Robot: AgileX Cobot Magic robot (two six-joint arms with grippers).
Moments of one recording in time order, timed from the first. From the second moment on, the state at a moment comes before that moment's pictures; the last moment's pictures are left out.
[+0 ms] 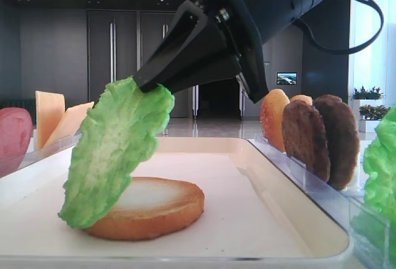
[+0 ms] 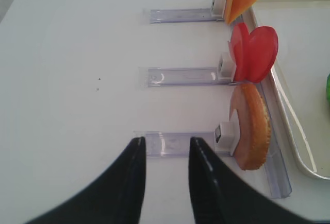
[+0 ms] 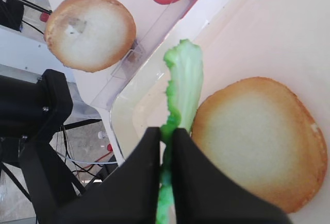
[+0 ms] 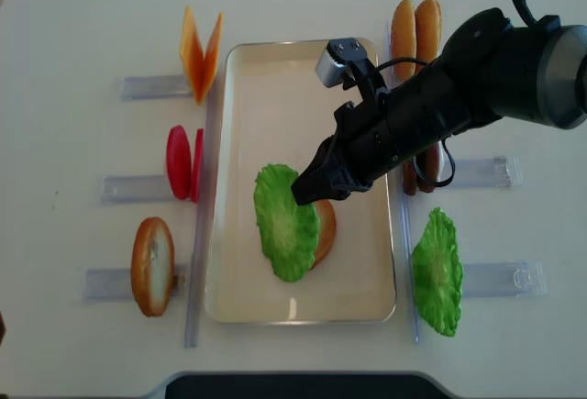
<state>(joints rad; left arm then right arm) 0.03 -0.01 -0.47 0.04 1.11 0.01 0.52 1.81 -1.03 1.30 0.89 -1.15</state>
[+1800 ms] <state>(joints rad) 0.03 -0.01 -0.47 0.04 1.11 0.01 0.52 1.79 -1.03 1.10 0.69 -1.11</state>
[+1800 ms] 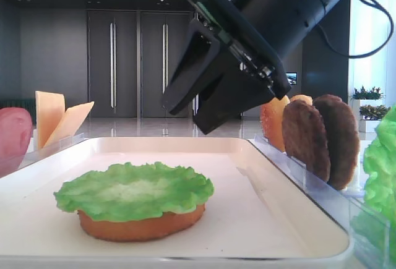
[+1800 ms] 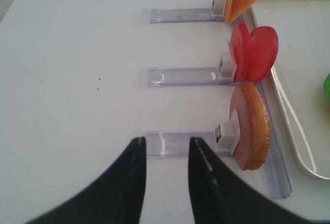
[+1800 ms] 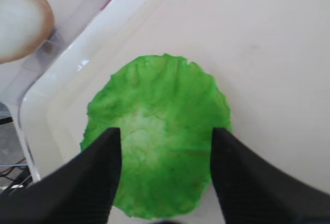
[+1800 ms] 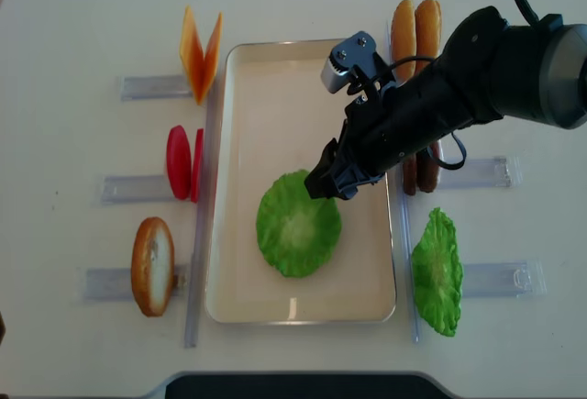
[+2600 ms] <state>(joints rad) 0.03 -0.01 -0.47 0.04 1.11 0.01 0.48 1.48 -1.03 0.28 0.87 -0.27</state>
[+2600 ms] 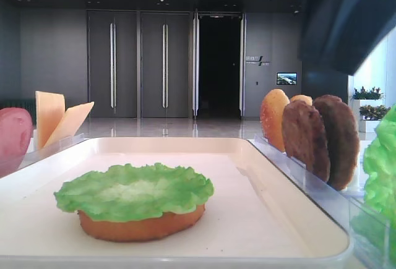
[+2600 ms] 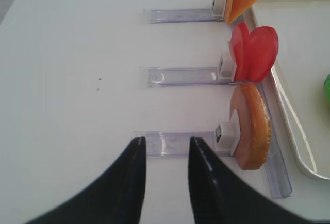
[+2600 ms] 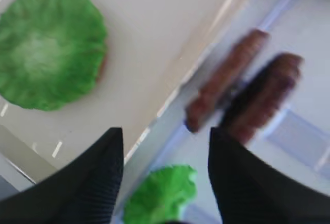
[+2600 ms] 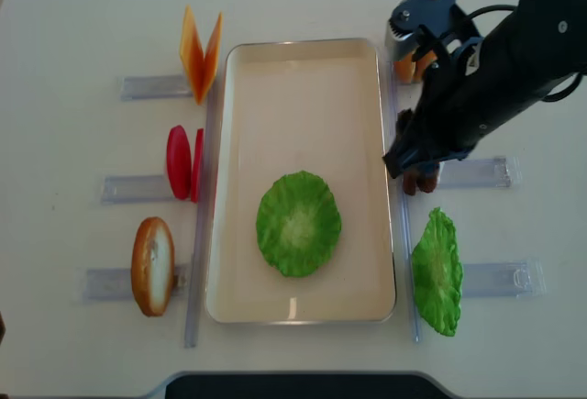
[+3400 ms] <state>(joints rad) 0.03 -0.01 -0.47 0.05 1.11 0.01 -0.06 1.29 -1.03 0.06 1.17 -0.04</state>
